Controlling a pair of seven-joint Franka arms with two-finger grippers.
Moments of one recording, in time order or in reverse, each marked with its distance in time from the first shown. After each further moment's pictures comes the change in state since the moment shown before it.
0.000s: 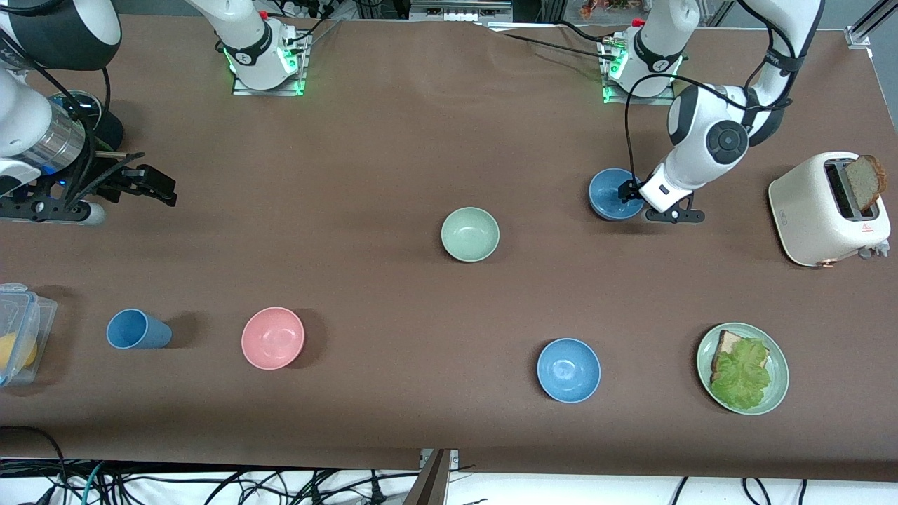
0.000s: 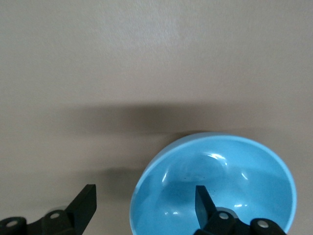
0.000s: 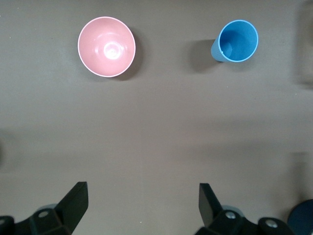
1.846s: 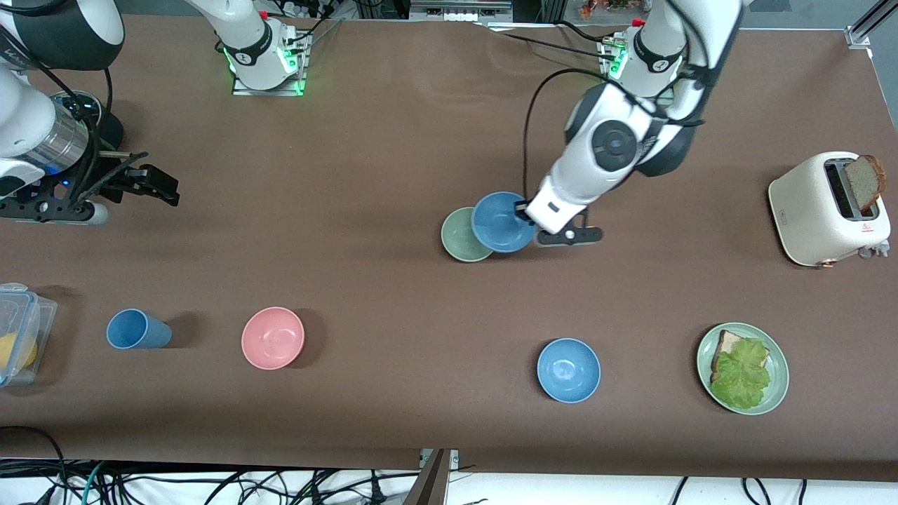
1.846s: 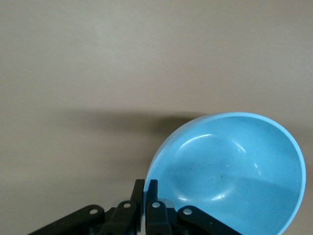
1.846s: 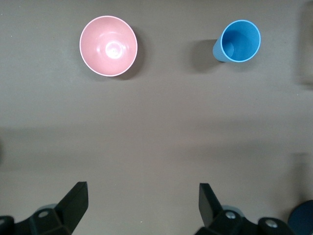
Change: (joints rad) left arm -0.342 0.249 -0.073 0.683 -0.160 -0.306 -0.504; right arm 0.000 0.001 0.007 0.000 0.000 0.000 0.000
